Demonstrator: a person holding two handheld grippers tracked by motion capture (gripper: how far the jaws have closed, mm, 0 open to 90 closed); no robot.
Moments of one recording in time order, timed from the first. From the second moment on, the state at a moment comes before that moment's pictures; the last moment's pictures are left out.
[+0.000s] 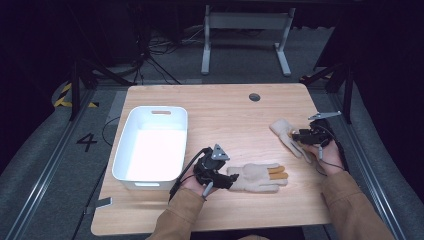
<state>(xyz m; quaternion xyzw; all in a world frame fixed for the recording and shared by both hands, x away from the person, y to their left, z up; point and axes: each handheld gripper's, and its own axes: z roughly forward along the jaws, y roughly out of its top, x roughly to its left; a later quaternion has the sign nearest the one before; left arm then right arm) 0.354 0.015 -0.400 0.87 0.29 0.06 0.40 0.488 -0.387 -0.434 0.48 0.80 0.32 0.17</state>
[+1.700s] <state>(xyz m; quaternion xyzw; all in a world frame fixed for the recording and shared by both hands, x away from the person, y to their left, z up) 0.363 0.012 -0.404 0.87 0.31 0.05 0.39 0.465 -0.378 -0.392 0.42 0.85 0.30 0.15</state>
